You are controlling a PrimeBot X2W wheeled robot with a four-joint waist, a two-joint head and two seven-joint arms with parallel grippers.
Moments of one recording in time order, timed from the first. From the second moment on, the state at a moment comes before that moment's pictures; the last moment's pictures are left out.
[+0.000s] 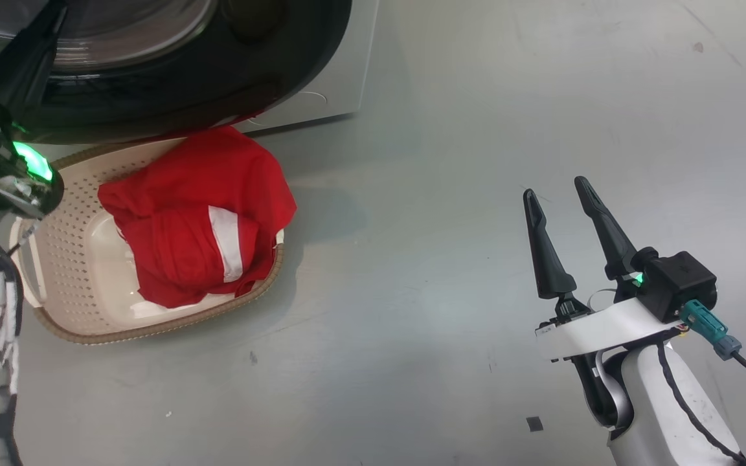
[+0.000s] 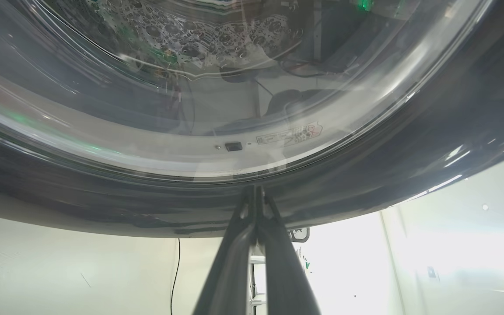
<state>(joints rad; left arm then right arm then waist) -0.74 0.23 0.01 0.32 -1.81 -0.10 0.55 -0.20 -0.04 0.23 0.10 0.29 0.07 -0.26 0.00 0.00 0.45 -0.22</state>
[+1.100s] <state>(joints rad) -0.22 0.17 0.18 -0.06 -1.31 -0.12 0.19 -0.09 -0.06 0.18 0.16 0.23 0.08 -0.26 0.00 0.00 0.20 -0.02</state>
